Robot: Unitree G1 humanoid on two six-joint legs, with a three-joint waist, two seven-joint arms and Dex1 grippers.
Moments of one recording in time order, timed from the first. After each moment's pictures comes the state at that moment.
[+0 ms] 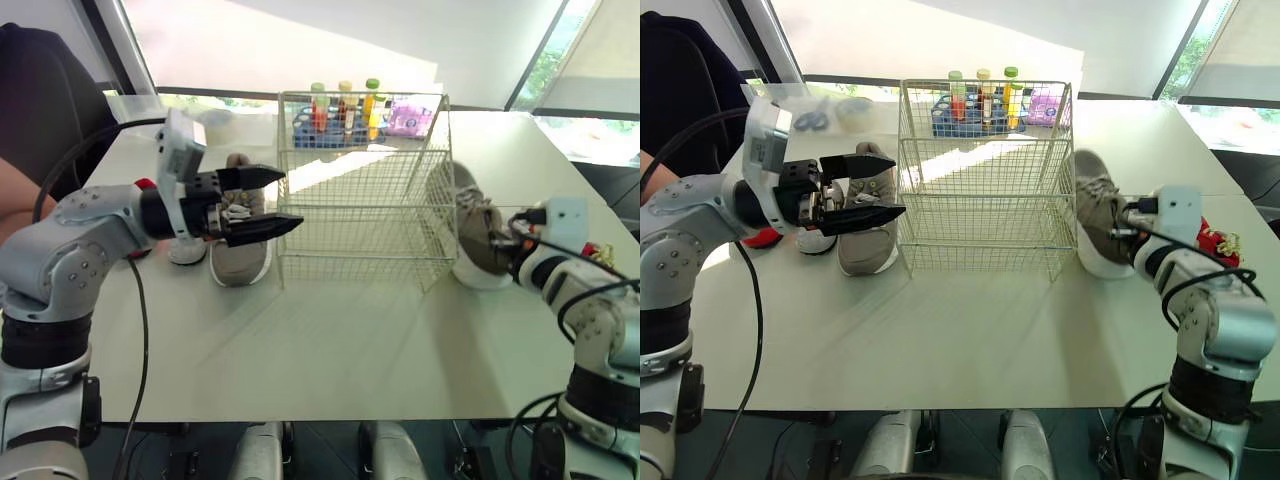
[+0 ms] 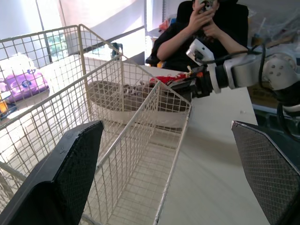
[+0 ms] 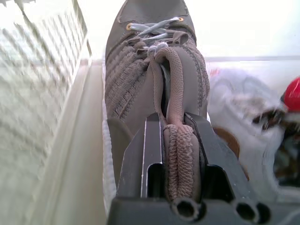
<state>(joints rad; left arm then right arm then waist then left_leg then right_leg) -0.68 0.76 0.13 -0.28 -0.87 0.80 -0.95 -0.50 -0.49 -0.52 -0.36 0.36 1.18 0.18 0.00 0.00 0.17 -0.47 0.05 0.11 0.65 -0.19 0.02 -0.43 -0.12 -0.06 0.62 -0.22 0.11</state>
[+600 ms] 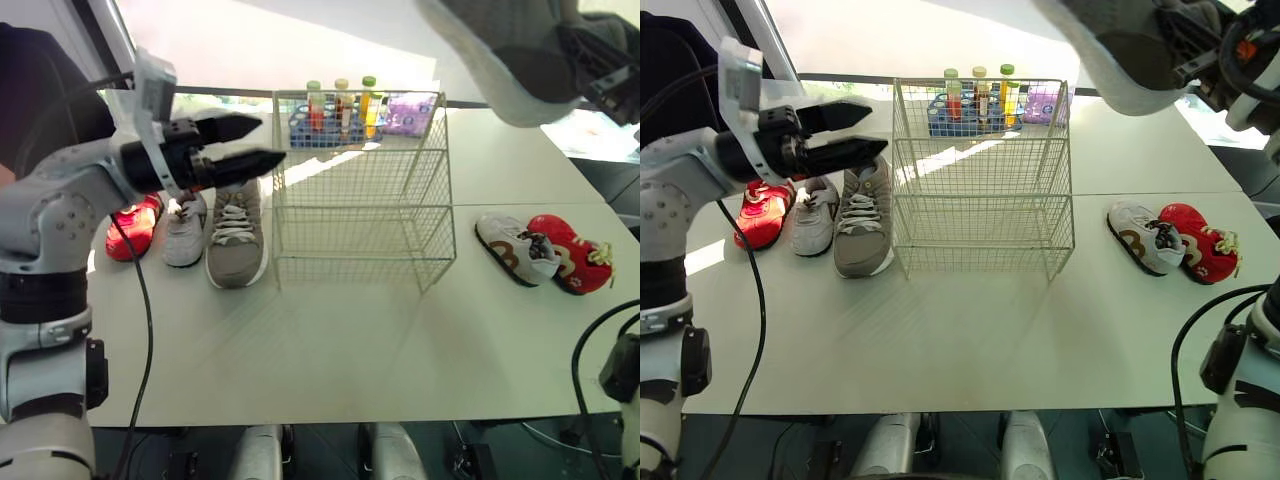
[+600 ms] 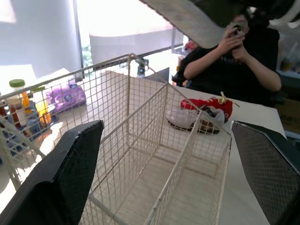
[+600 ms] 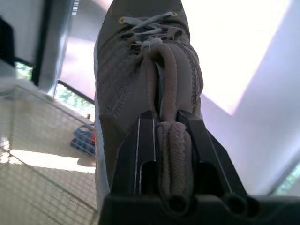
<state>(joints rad) -0.90 0.77 0.15 0.02 -0.84 0.83 -0.91 -0.87 -0.92 -0.41 -0.38 0.52 0.90 0.60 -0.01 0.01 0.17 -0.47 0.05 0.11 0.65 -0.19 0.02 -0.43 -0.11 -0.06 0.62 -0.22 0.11</state>
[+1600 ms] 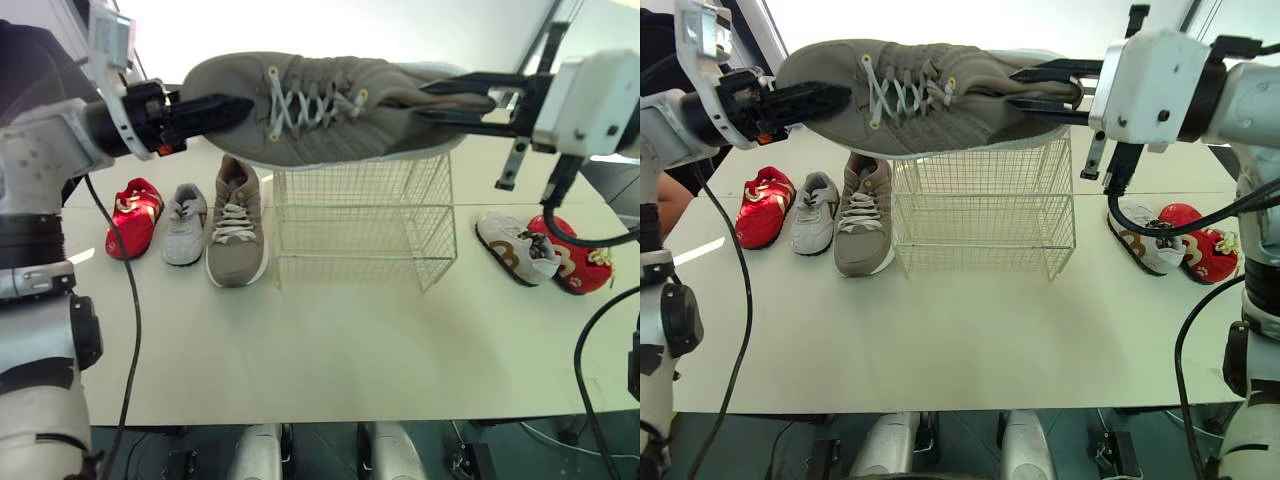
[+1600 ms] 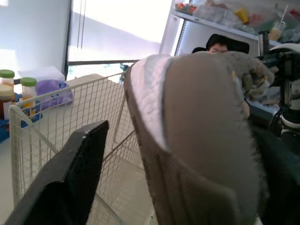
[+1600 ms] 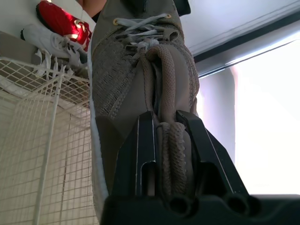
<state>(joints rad) -1.11 0.79 0.15 0.32 -0.80 0.96 -1.11 -0.96 -0.99 -0.04 -0.25 0.31 0.12 1.07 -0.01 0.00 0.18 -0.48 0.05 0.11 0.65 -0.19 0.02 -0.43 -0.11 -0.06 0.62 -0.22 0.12</state>
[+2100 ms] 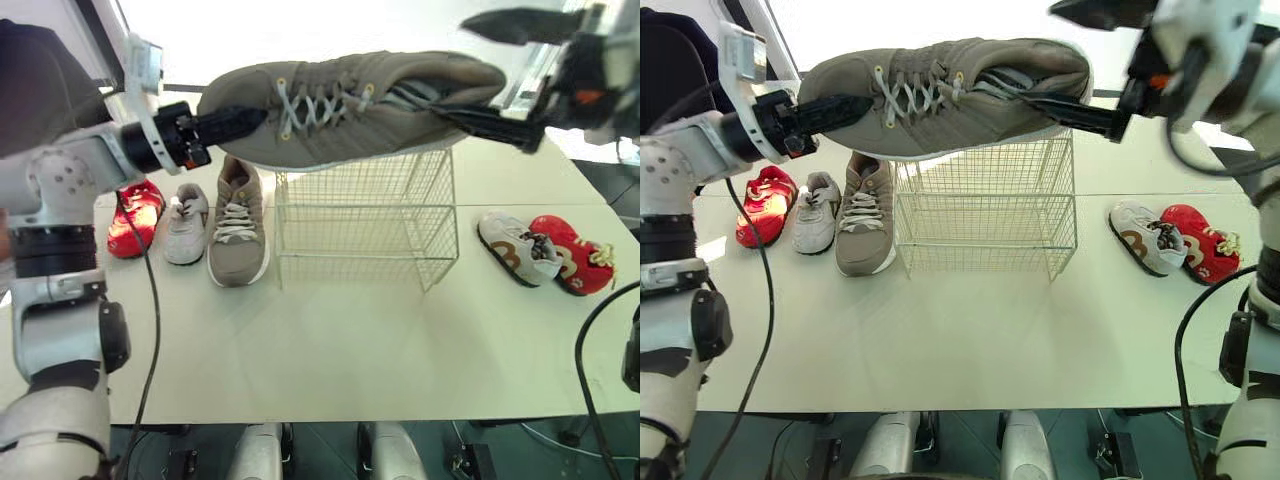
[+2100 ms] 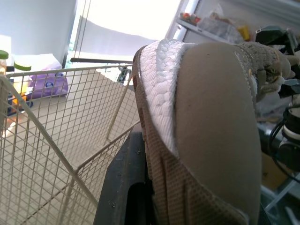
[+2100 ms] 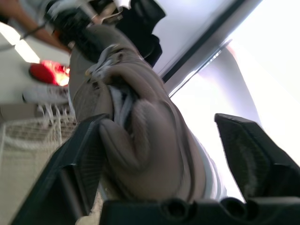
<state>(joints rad) -1.04 0.64 0.25 0.29 -0.84 1.04 -0.95 -0.93 -0.97 -0.24 -0.21 0.62 0.63 0.97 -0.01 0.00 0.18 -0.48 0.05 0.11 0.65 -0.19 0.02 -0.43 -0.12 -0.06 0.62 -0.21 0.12</state>
